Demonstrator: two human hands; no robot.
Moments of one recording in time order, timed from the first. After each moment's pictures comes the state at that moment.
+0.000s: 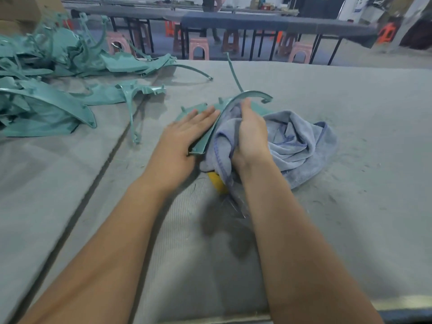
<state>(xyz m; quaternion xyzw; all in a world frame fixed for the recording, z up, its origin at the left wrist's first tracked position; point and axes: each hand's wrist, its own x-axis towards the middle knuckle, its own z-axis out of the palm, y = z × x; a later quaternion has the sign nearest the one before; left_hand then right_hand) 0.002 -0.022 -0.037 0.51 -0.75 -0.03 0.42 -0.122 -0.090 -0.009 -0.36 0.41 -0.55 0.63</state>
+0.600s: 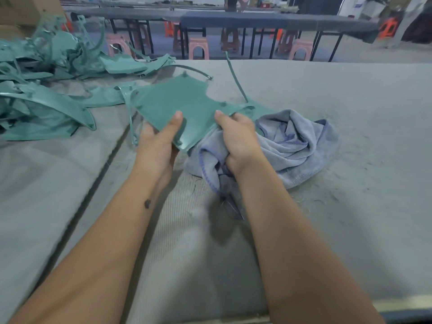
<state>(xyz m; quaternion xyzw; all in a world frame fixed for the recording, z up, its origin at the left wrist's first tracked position) 0.001 -0.030 -0.030 0.43 -0.29 -0.39 0.76 -0.113 -0.082 -0.014 -0.44 0.43 -0.51 0.60</state>
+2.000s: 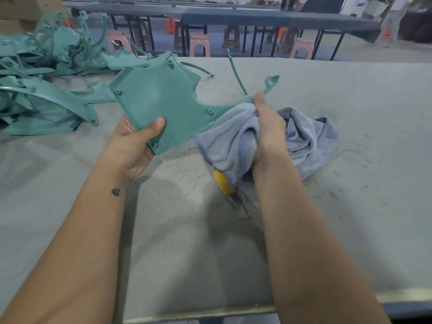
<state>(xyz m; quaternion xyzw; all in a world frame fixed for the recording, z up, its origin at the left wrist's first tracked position) 0.053 -0.013 -0.032 0.40 -0.43 -0.43 0.69 -0.157 -0.086 0.002 -0.35 0.44 -0.57 0.60</state>
